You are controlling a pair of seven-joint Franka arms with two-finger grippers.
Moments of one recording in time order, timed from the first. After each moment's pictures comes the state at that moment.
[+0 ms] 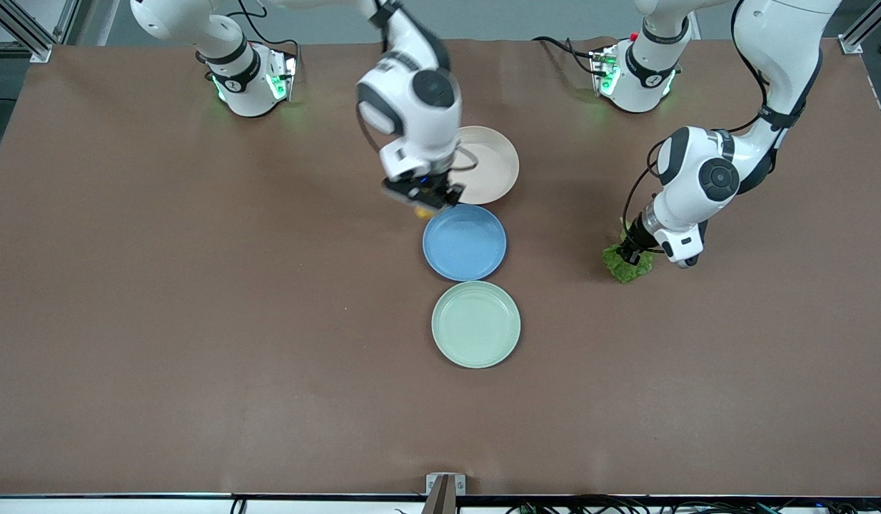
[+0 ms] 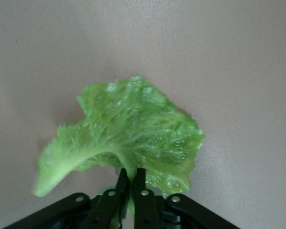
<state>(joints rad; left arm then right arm) 0.26 0.29 -0.43 -2.42 0.04 2.68 -1.34 0.89 0.41 -0.09 -1.83 -0.03 2.20 1.20</state>
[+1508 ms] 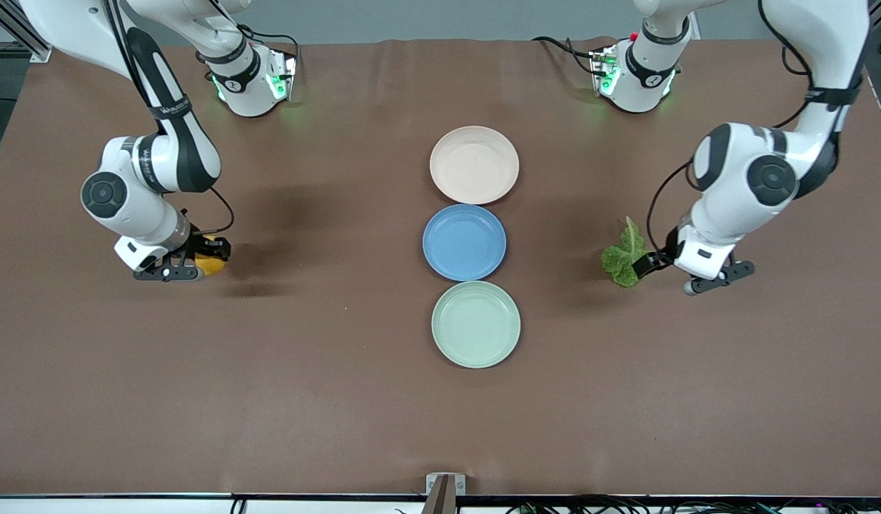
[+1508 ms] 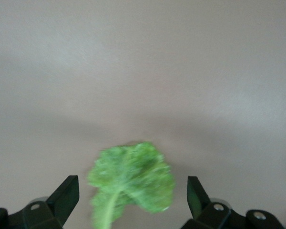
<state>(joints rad) 0.31 0.20 -0.44 -2.13 0.09 2.31 -0.43 0.09 0.22 -0.08 -2.35 -0.03 2.52 0.01</state>
